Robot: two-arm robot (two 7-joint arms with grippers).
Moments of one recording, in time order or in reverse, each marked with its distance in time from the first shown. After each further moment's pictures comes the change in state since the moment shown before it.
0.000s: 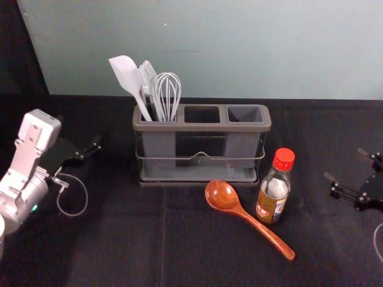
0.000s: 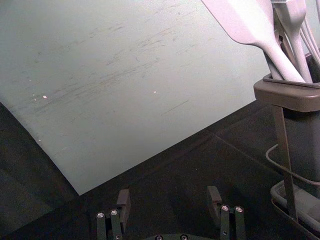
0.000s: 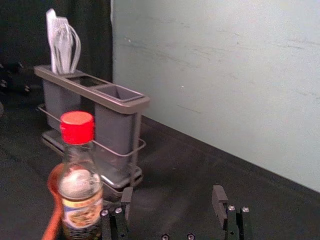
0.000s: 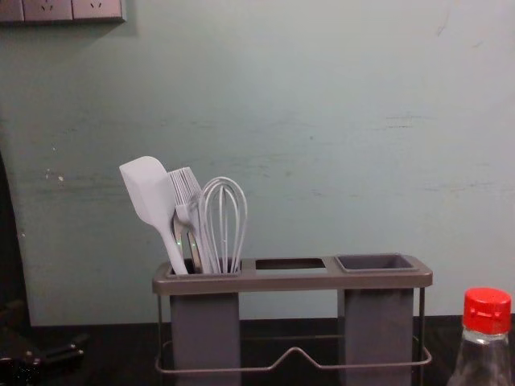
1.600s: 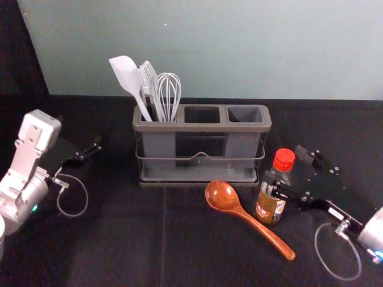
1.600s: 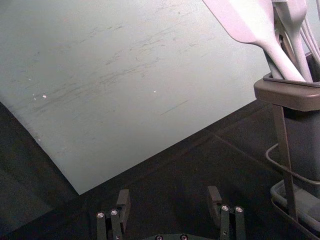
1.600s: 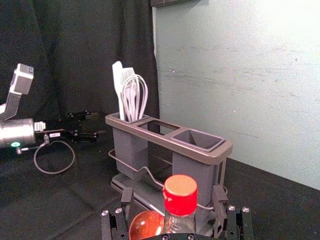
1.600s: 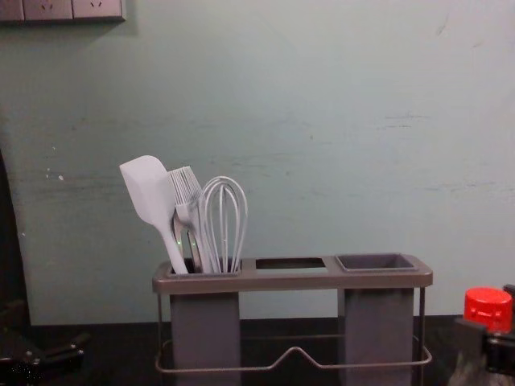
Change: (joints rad) left arm 0.000 0.000 0.000 0.000 0.000 0.000 0.000; right arm 0.010 -0.199 -0.023 -0.123 -0.019 0.108 0.096
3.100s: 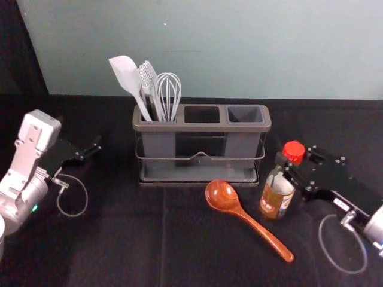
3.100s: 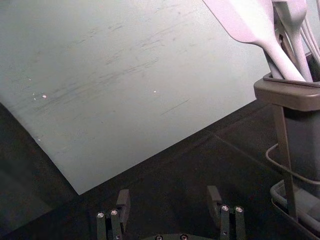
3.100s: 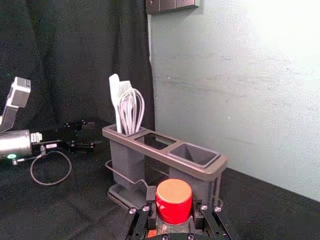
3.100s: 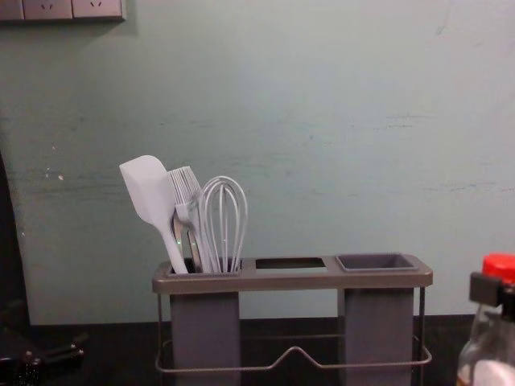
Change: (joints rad) left arm 0.000 0.000 0.000 0.000 0.000 0.000 0.000; right arm -0.027 -0.041 0.066 -0.073 -0.032 0.071 -0.001
